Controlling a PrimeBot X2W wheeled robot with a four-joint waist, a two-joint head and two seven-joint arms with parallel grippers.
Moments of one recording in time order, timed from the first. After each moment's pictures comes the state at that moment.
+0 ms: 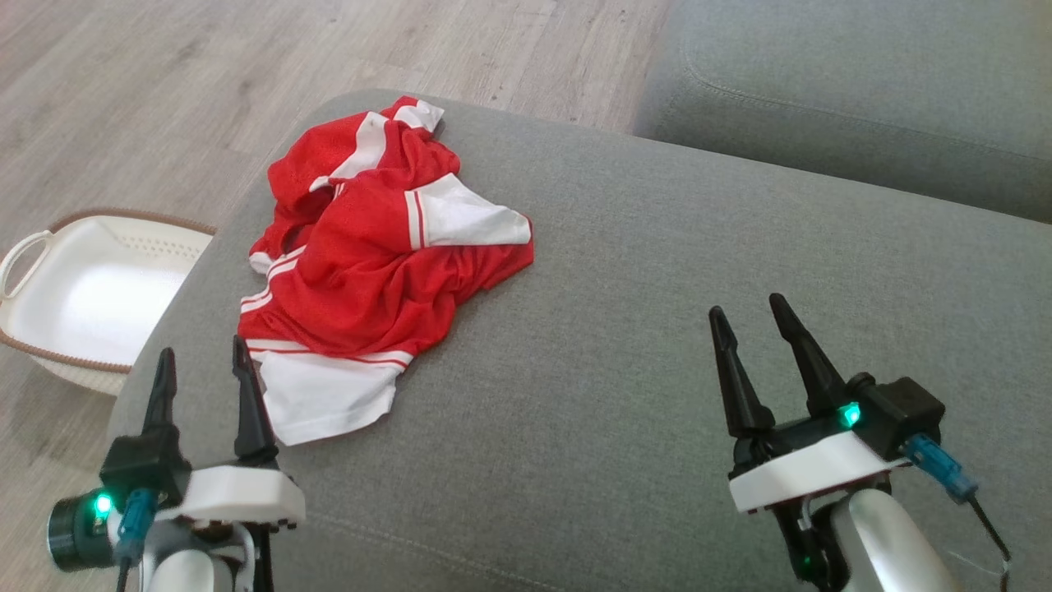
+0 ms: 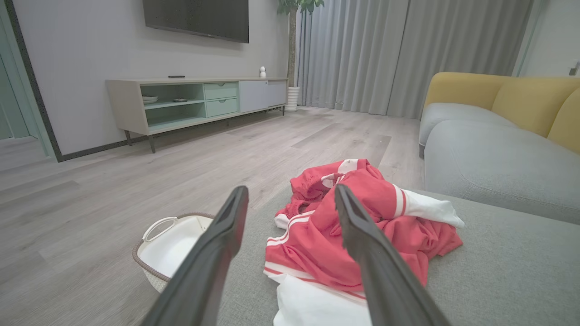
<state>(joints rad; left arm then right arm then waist) 0.02 0.04 -0.01 0.12 -0.06 0.13 -0.25 -0.11 -0.08 0.25 0.24 0.26 0.12 -0.25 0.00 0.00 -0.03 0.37</state>
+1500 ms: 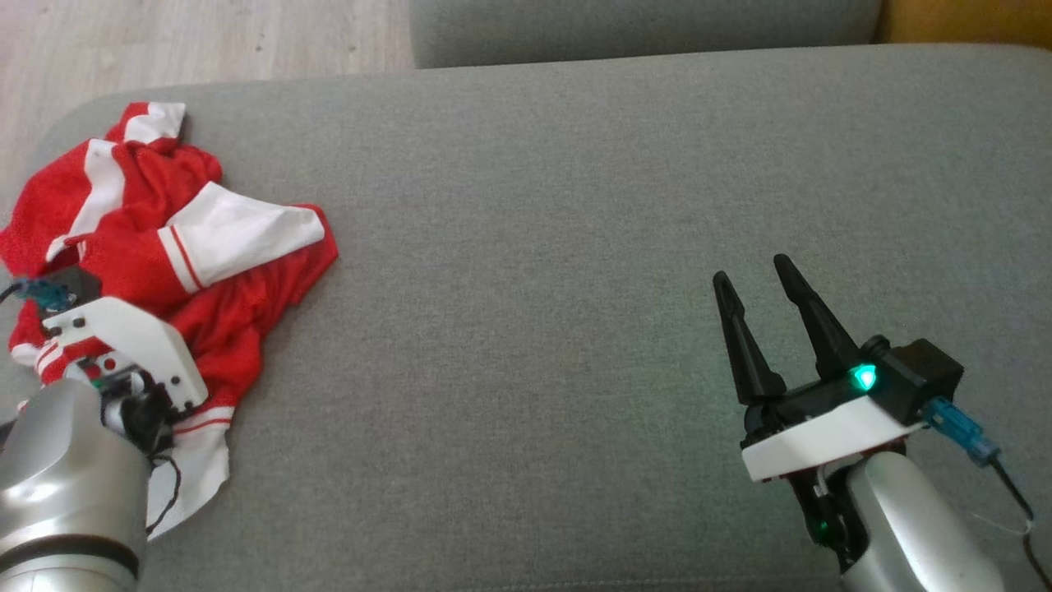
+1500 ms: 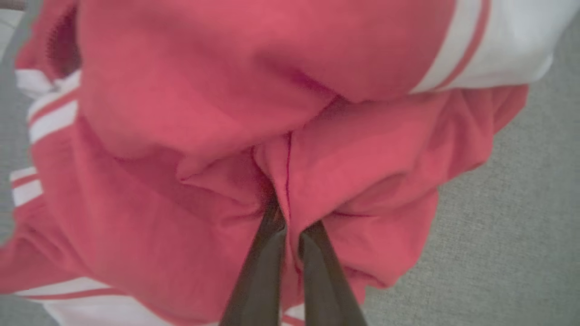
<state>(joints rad) -0.67 0.24 0.04 1.12 -0.30 -0.05 0.40 -0.18 -0.17 0.32 0.23 0.34 0.12 -0.25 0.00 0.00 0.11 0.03</state>
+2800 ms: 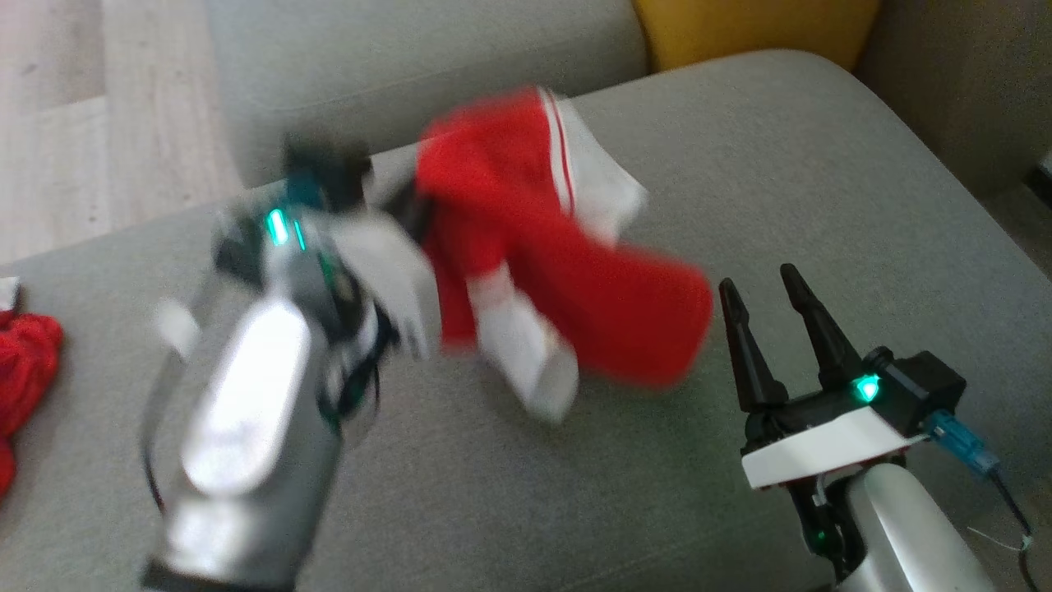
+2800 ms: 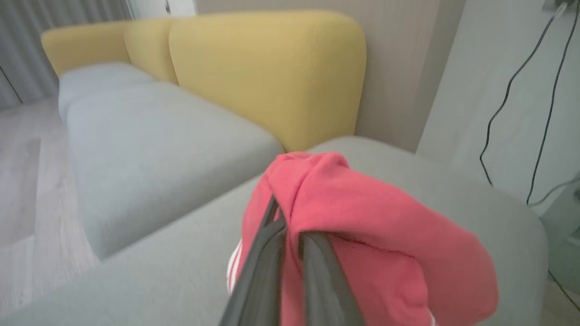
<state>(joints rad) -0.55 0.08 -0.36 0.31 -0.29 -0.09 0.22 -0.15 -0.13 0.28 0.22 0.32 0.12 -0.25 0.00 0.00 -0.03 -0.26</state>
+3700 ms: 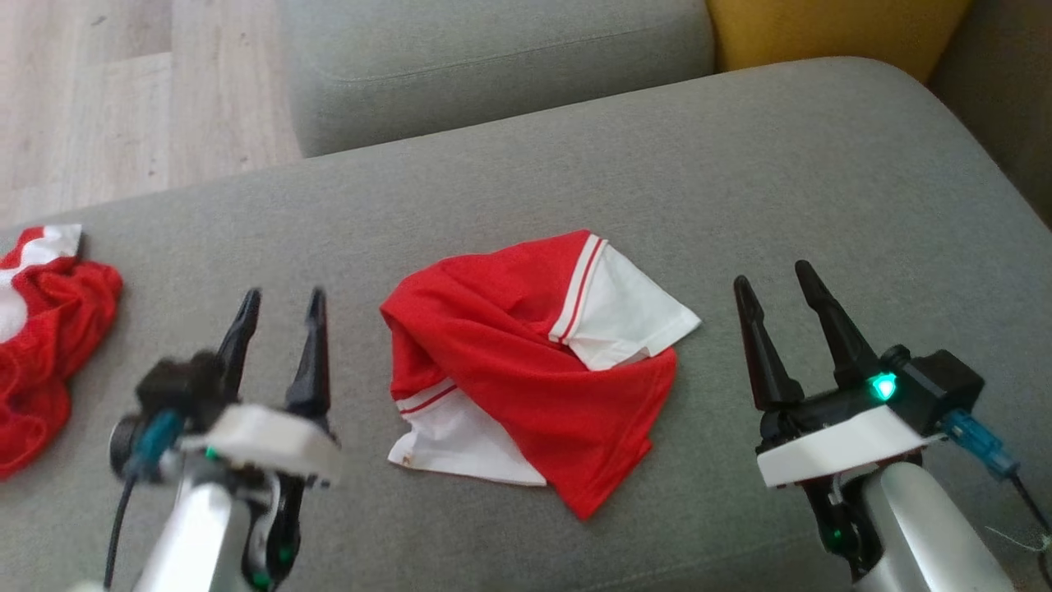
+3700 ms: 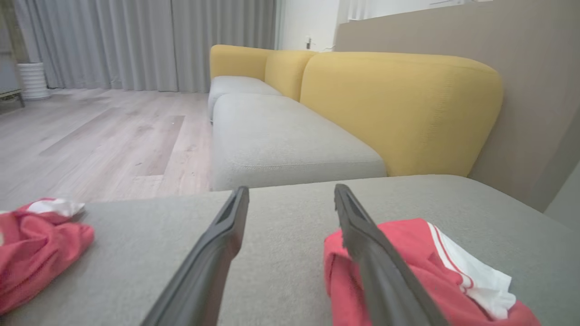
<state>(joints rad) -0.19 0.17 -0.26 0.25 -0.33 0.04 -0.21 -0.15 -0.16 0.28 0.20 0.33 0.12 -0.25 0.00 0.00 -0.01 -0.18</state>
